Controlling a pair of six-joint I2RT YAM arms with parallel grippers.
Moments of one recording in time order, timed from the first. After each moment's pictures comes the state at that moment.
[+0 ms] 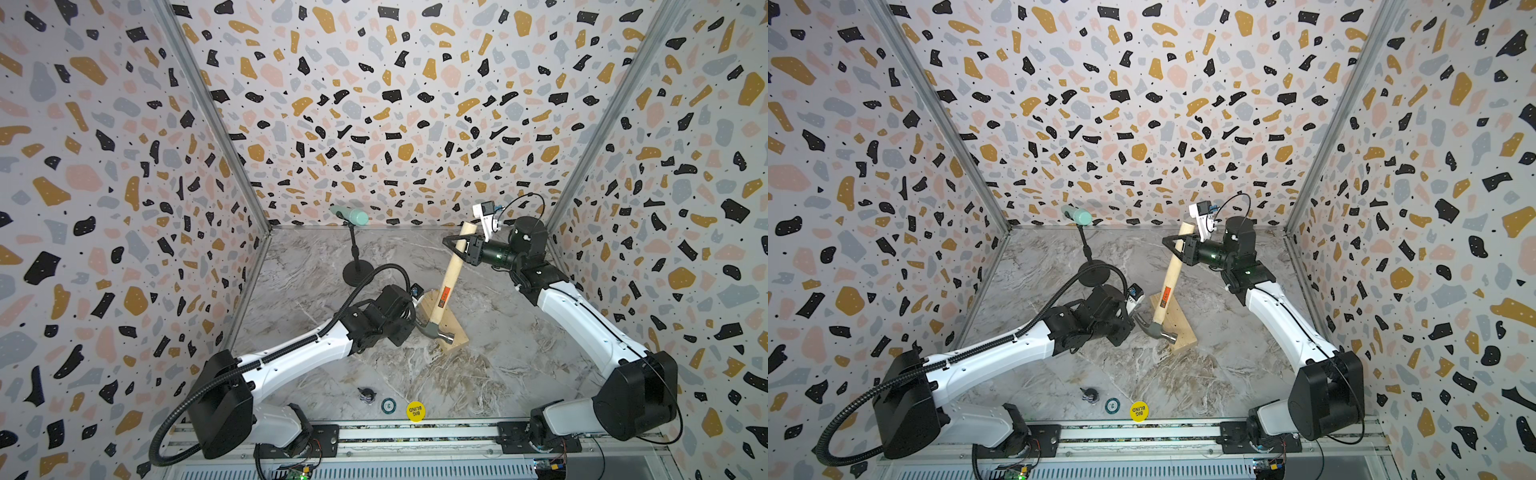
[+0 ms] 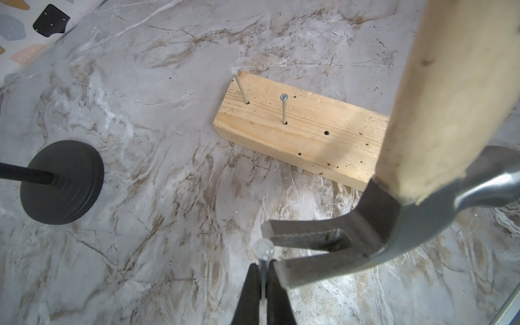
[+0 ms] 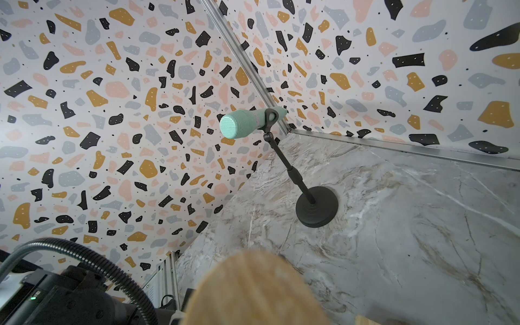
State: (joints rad) left arm -0.86 1.37 0.99 -0.48 -0.11 -0.01; right arm 0.32 1.39 1.19 0.06 -0.79 0.47
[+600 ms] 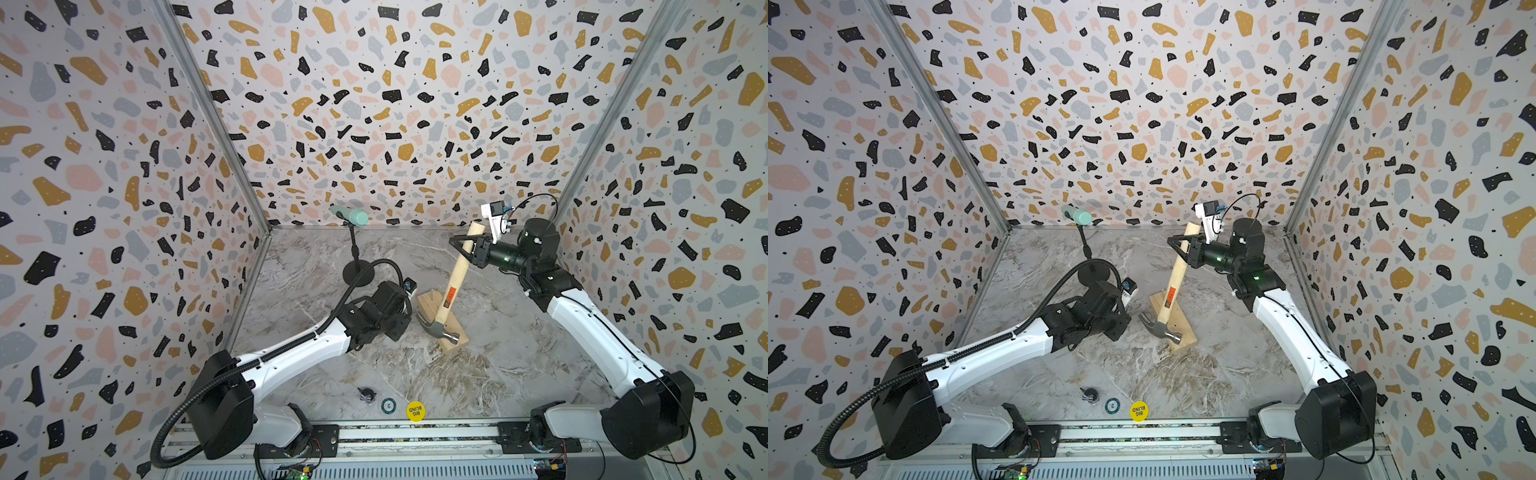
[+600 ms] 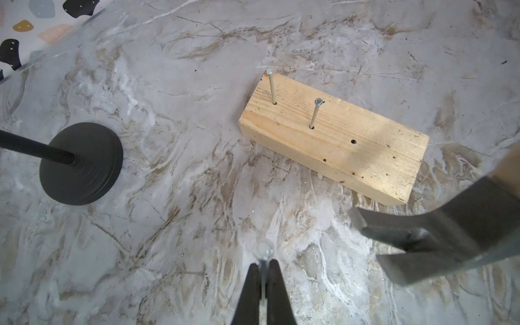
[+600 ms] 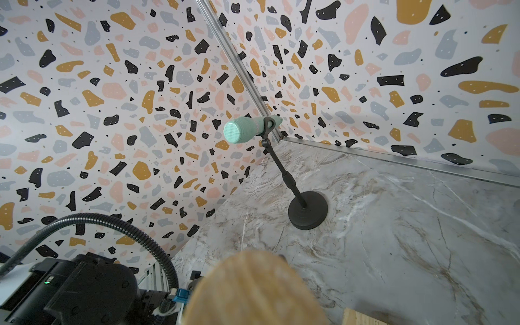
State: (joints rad) left arm -0.82 1.37 1.00 -0.48 -0.14 -0.08; right arm 0.32 1.30 1.18 -0.02 -0.74 0.43
